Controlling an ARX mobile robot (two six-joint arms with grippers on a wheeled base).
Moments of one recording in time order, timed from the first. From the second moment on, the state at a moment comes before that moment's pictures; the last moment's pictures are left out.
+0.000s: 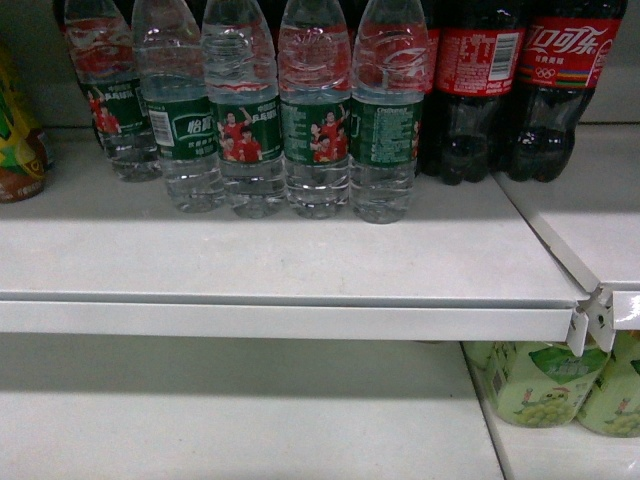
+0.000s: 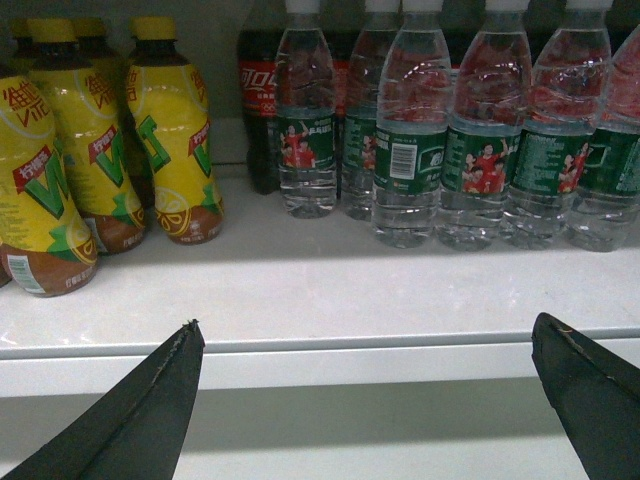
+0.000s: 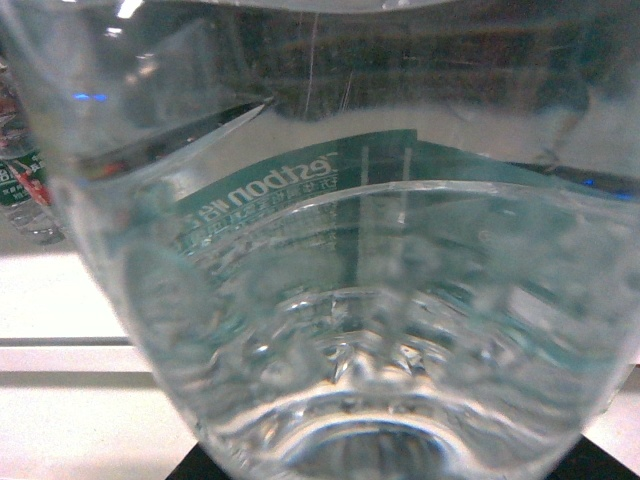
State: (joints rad) left arm 0.00 0.01 0.01 0.00 0.00 0.00; right arm -0.07 0.66 0.31 0.15 -0.24 0.13
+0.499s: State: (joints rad) left arm 0.00 0.01 0.01 0.00 0.00 0.00; right arm -0.11 0.62 0.30 0.15 -0.26 0.13
